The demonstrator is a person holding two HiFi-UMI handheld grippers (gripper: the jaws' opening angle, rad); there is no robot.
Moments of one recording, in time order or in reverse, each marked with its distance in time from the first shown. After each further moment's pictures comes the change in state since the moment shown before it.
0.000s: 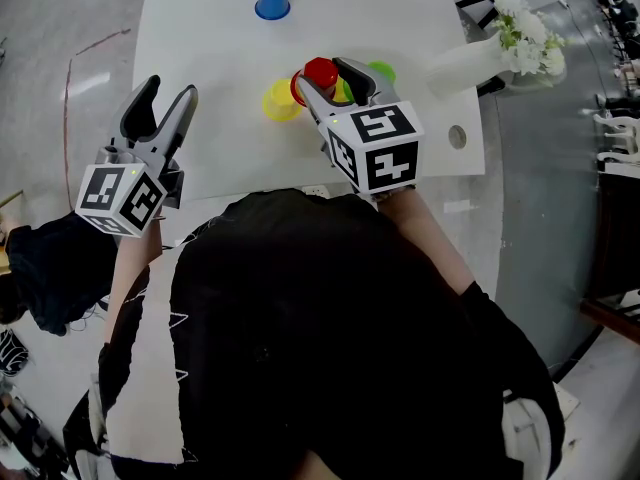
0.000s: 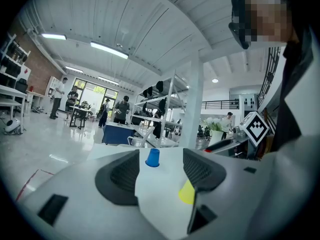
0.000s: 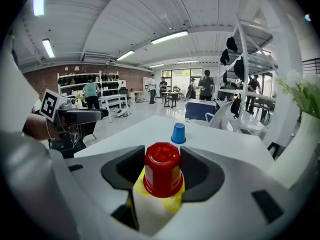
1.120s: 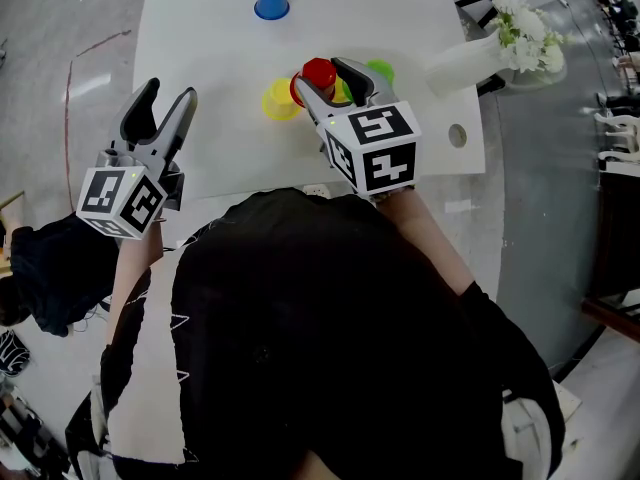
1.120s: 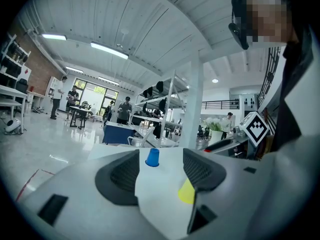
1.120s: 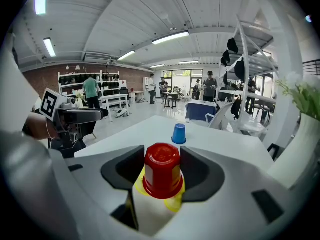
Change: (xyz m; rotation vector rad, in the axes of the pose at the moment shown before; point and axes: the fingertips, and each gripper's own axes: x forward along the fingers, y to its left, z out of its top) left arm -0.003 -0.001 0.000 0.000 -0.002 0.002; right arm -0.001 0.002 0.000 -0.013 -0.005 0.001
